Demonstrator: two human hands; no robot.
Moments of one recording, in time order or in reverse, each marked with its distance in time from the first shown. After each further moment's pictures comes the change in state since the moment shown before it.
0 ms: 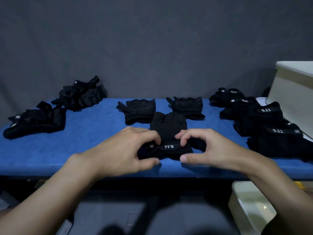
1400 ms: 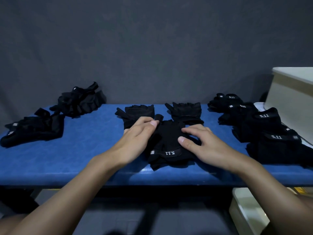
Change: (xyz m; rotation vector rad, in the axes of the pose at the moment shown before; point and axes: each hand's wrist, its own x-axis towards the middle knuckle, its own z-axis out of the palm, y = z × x) left_hand 0.033 -0.010 0.018 -0.637 0.166 -0.410; right_hand 0.020 0.008 0.005 -0.149 0.218 0.194
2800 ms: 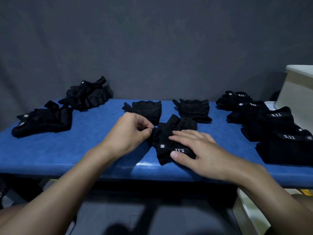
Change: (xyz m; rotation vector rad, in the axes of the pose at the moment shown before) left_hand -0.005 -0.003 -0.022 0.210 0.235 0.007; right_hand -0.010 -0.022 0.017 -0.356 -0.204 -0.223
